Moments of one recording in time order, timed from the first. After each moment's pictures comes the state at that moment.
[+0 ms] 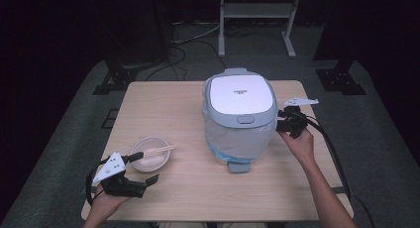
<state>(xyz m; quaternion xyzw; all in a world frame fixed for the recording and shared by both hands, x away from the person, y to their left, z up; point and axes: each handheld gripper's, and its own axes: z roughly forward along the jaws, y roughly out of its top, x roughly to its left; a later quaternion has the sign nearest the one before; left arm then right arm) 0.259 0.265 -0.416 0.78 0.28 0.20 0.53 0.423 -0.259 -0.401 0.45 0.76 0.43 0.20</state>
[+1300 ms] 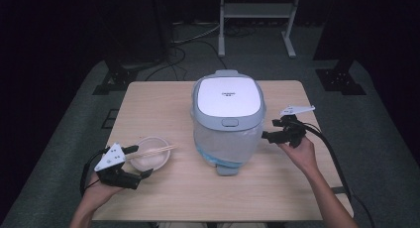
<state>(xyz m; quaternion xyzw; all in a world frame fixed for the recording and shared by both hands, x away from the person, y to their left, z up) 0.284 0.279 -0.408 0.82 0.25 0.21 0.46 0.400 -0.254 -0.408 0.41 0.80 0.42 0.14</state>
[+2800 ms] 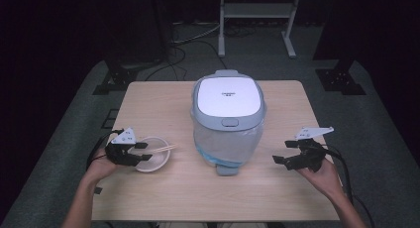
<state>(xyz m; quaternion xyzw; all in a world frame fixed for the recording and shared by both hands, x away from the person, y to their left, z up) 0.365 0.291 -0.429 0.90 0.21 0.13 0.35 0.331 -0.286 -0.413 0.37 0.83 0.40 0.11</state>
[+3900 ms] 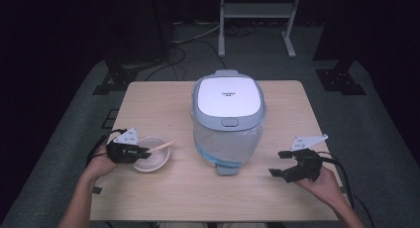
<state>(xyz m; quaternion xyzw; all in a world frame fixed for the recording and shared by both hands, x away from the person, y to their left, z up) 0.366 0.287 -0.423 0.92 0.18 0.11 0.33 0.310 -0.272 -0.417 0.31 0.86 0.40 0.06</state>
